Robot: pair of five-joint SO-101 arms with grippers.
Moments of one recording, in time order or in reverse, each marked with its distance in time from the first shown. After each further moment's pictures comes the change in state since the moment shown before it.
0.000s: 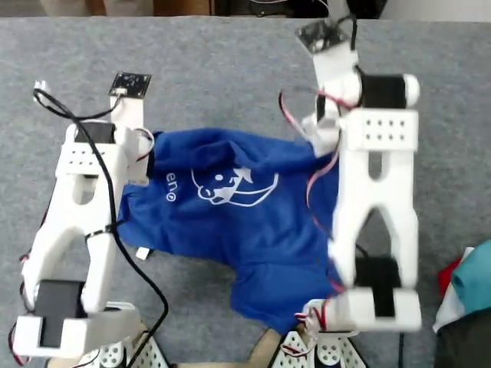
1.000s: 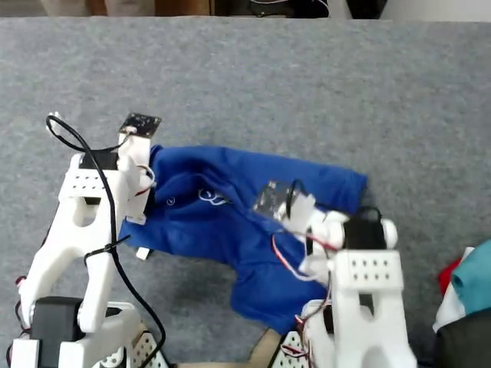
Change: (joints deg) left arm 0.0 -5.1 15.0 0.0 -7.4; right arm -0.7 -50.3 69.5 -11.1 35.2
